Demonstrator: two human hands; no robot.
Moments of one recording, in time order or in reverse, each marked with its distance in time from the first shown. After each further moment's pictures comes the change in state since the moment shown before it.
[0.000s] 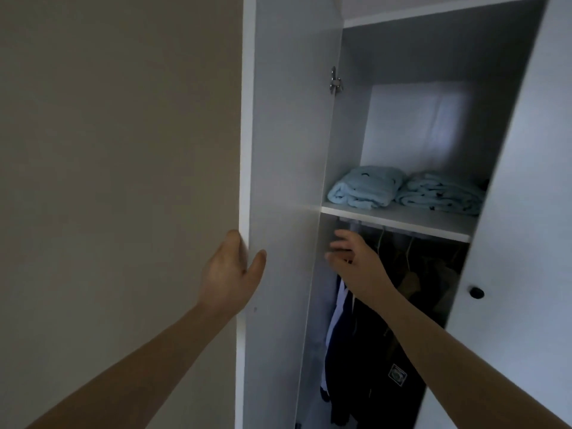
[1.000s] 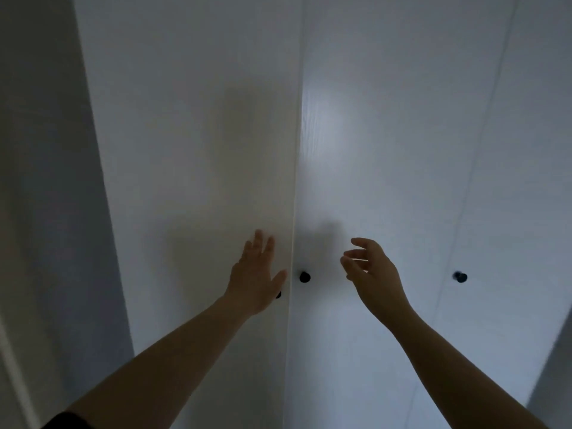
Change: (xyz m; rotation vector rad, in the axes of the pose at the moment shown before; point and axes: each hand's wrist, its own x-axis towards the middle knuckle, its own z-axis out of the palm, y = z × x) left_hand -0.005 0.193 0.283 -0.004 -0.787 0.442; right_hand -0.083 0.105 -0.241 -0.225 0.593 0.260
